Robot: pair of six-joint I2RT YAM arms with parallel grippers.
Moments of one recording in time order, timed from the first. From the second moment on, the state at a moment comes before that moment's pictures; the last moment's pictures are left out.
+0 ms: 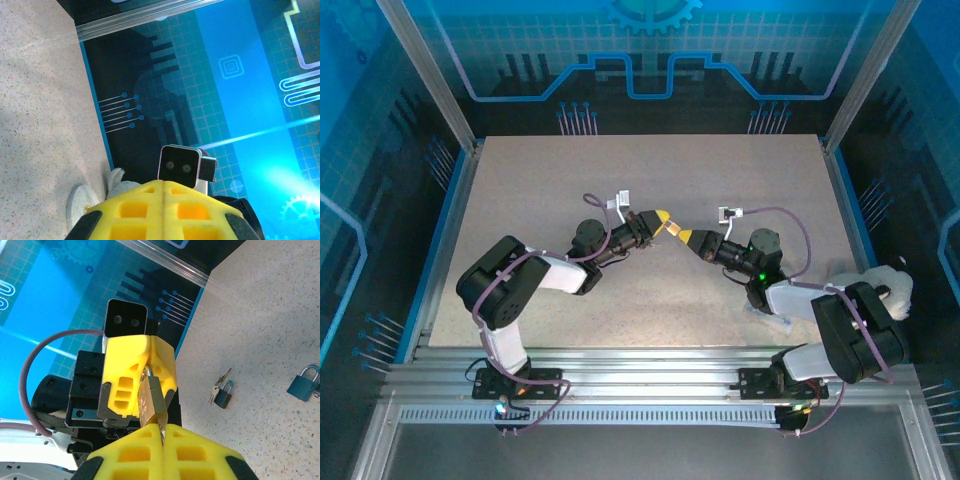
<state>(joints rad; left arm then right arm) -0.57 1.81 0.69 1.26 0.41 -1.37 0.32 1.39 0.38 0.97 -0.71 1.05</state>
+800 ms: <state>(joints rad) -0.54 1.79 0.68 1.26 0.39 -1.37 0.32 1.40 0.38 0.98 -0.72 1.06</state>
